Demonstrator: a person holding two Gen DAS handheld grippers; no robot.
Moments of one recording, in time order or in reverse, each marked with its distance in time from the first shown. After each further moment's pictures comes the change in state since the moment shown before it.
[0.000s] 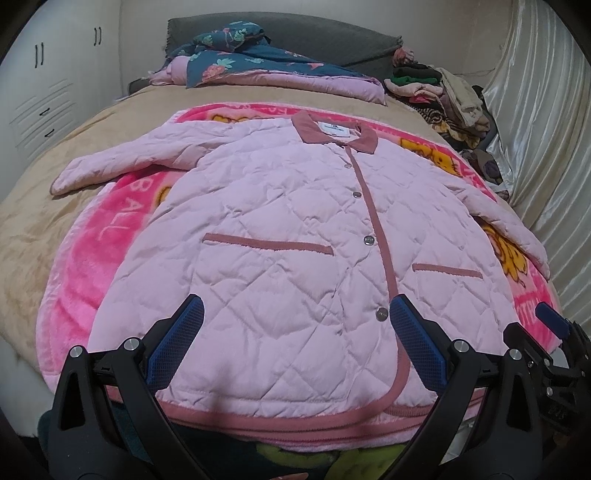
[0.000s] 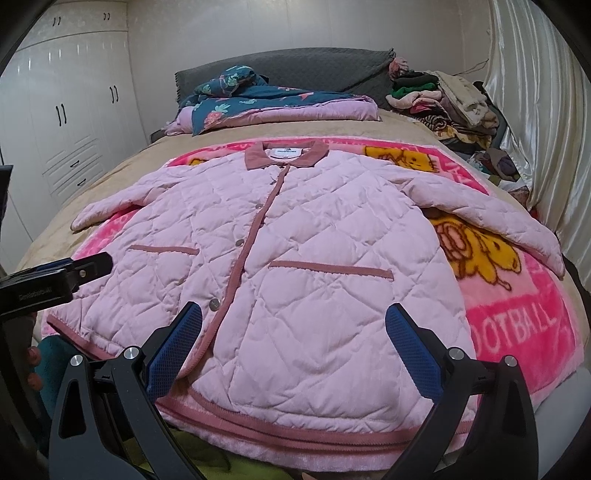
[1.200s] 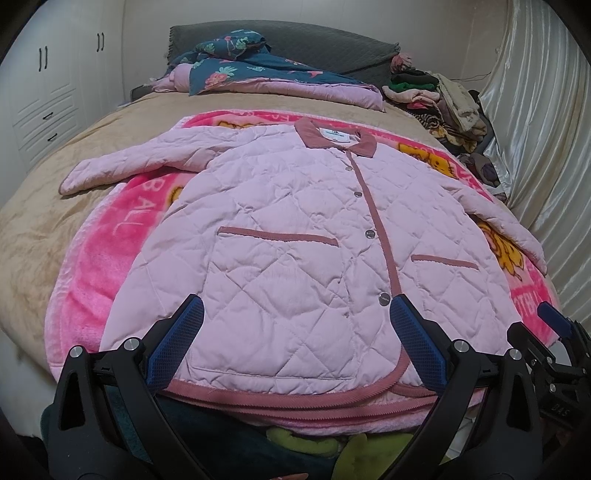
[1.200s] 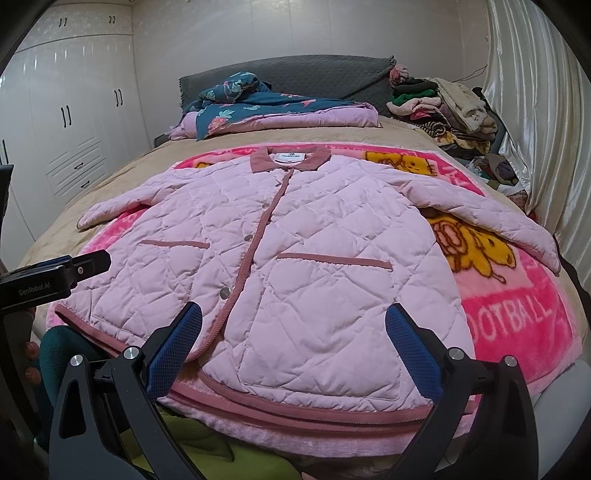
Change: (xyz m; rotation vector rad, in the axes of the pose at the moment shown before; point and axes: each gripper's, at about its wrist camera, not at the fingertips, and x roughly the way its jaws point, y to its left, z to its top) left arm -0.026 0.011 -0.017 0.005 -0.036 0.001; right arm -0.025 0.009 -0.021 -0.003 -0.039 -0.003
